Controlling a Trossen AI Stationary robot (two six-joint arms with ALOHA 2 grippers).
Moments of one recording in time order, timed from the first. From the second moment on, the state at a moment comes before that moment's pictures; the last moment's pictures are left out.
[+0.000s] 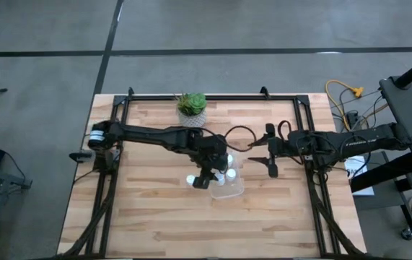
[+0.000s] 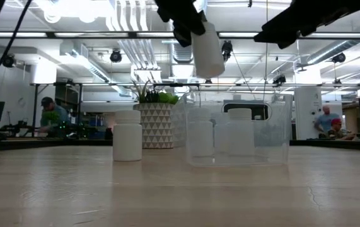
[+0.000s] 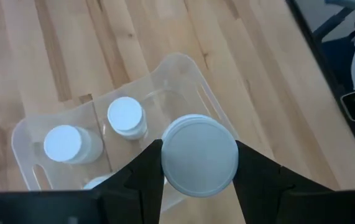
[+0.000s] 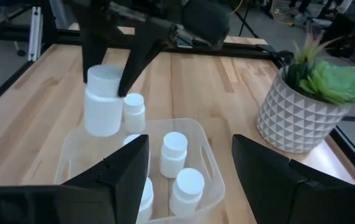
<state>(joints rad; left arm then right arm) -0.06 1.85 1.74 -0.83 0.25 0.16 0.08 0.84 0.57 -0.09 0.12 -0.01</state>
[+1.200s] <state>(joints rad) -0.14 2.01 1.83 -0.90 0.12 0.25 0.08 0.73 0.48 -0.13 0.16 0.02</state>
